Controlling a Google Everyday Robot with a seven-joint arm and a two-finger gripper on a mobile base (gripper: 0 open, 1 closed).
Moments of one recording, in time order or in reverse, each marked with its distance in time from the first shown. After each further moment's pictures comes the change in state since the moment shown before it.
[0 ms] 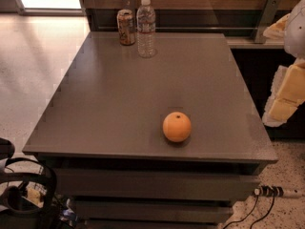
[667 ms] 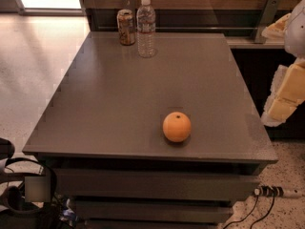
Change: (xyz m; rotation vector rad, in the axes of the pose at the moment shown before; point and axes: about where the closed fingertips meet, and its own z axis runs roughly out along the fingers) arm -0.001 0.000 0.000 -0.010 -0.034 0.003
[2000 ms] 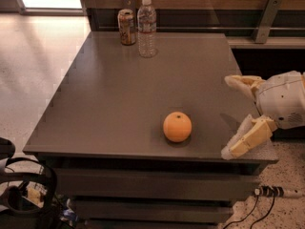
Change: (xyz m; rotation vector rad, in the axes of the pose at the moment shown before) arm -0.030 0.046 0.097 -0.144 -0.664 0.062
